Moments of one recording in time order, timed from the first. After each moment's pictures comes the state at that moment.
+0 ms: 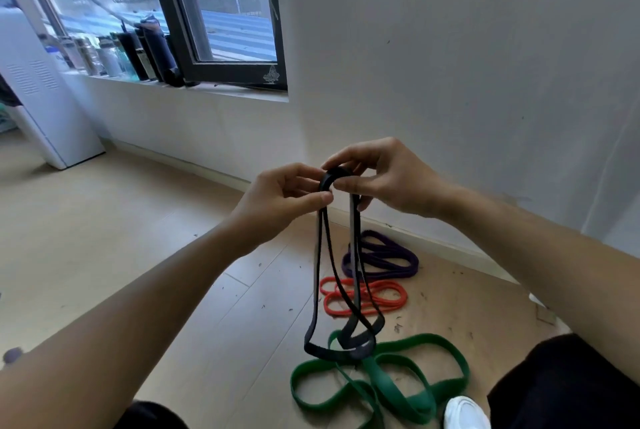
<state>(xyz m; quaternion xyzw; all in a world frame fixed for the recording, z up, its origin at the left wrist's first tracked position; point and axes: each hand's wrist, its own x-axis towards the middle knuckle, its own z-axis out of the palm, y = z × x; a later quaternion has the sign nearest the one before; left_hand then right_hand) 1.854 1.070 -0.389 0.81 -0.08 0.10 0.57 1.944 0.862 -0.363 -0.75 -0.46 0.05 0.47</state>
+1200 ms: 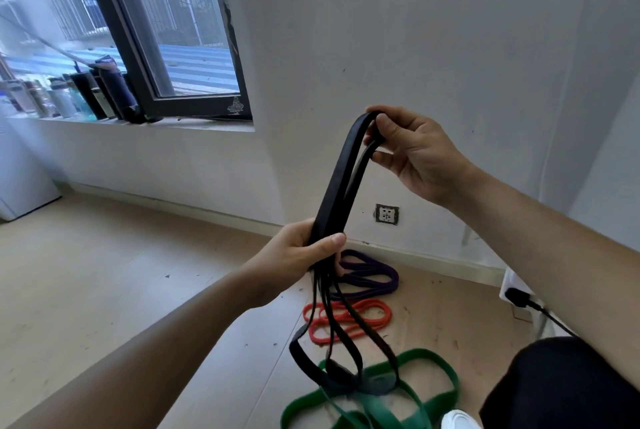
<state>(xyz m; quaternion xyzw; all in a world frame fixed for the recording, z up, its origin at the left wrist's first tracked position) 1.866 1.023 -0.404 0.76 -0.14 -0.08 0.63 1.983 0.810 -0.334 -0.51 -0.28 0.07 0.81</state>
